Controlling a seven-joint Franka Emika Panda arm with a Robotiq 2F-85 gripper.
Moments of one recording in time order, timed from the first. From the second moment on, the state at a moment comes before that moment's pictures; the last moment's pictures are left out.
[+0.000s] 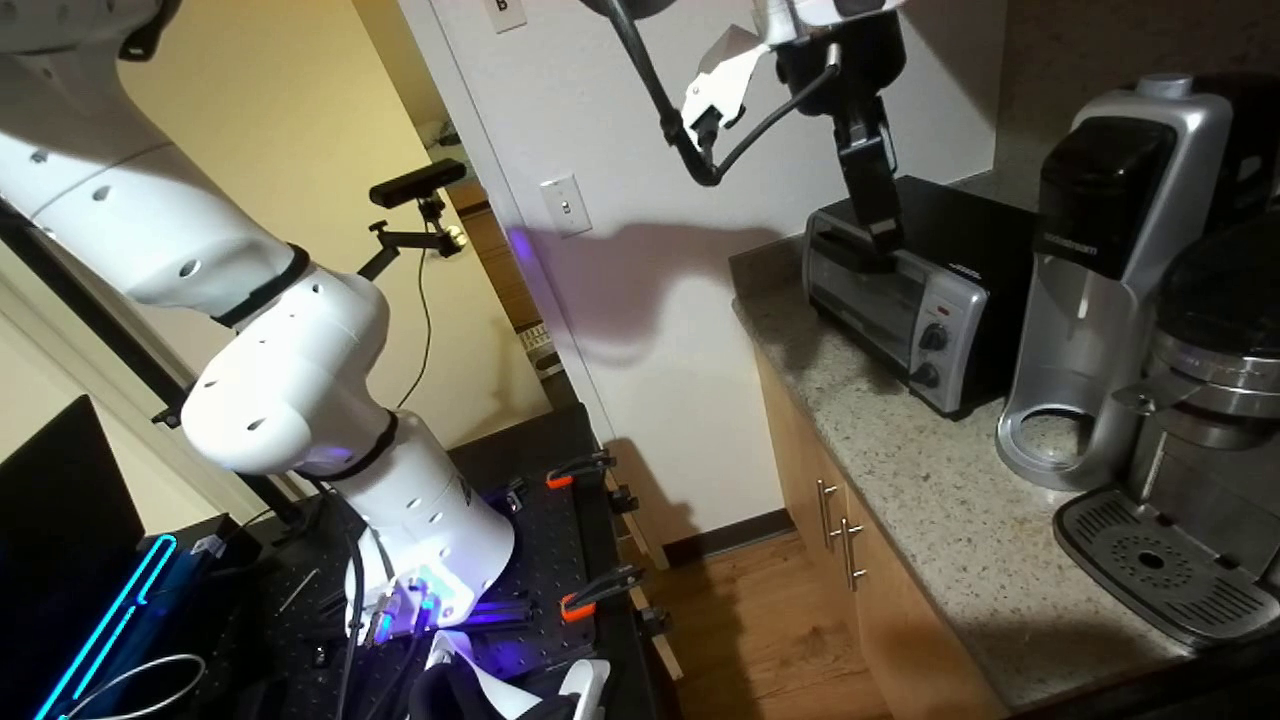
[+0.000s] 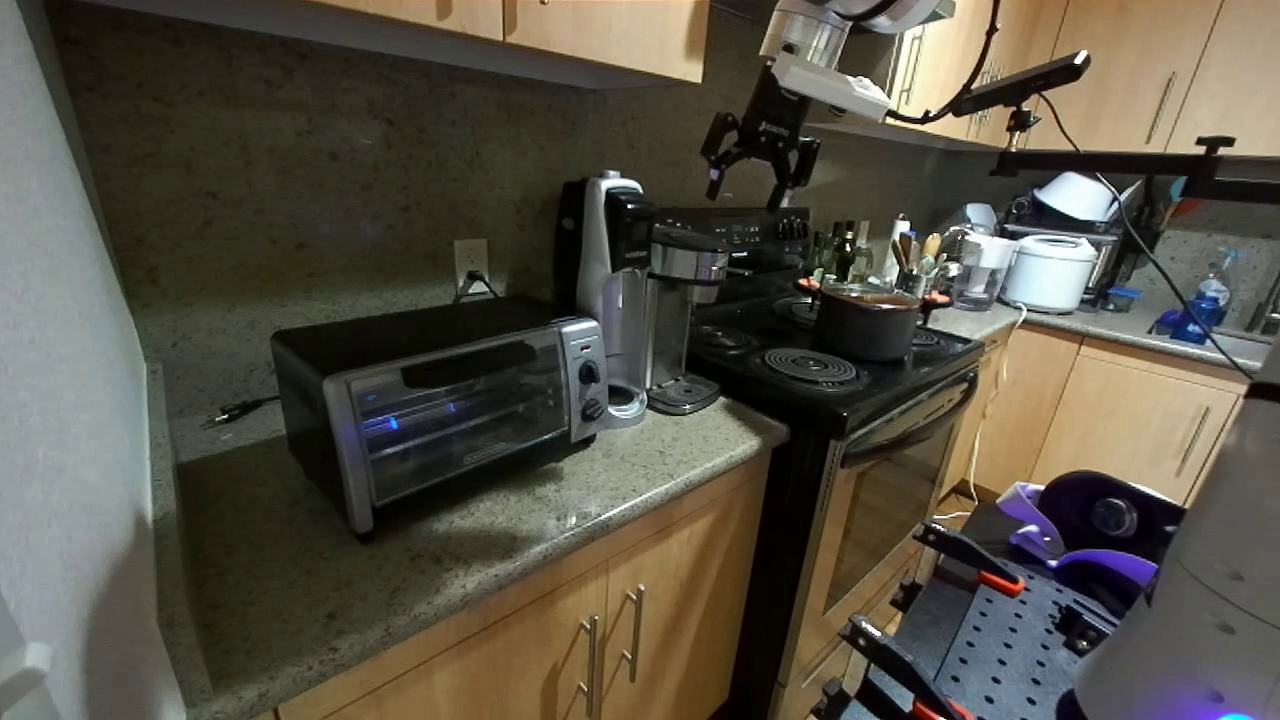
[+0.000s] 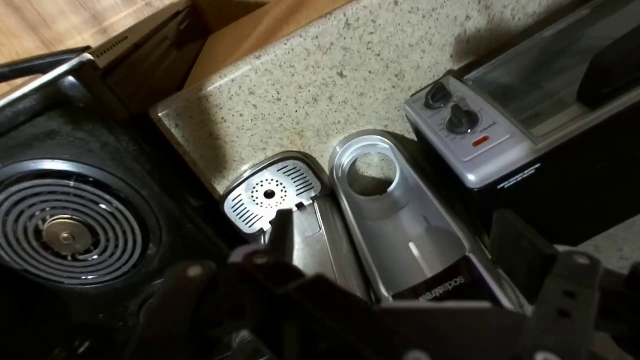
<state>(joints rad) -0.15 -0.20 -0.13 -2.23 0.10 2.29 0.20</state>
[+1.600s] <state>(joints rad) -0.23 0.04 -0.22 -2.09 0.20 2.55 0.71</state>
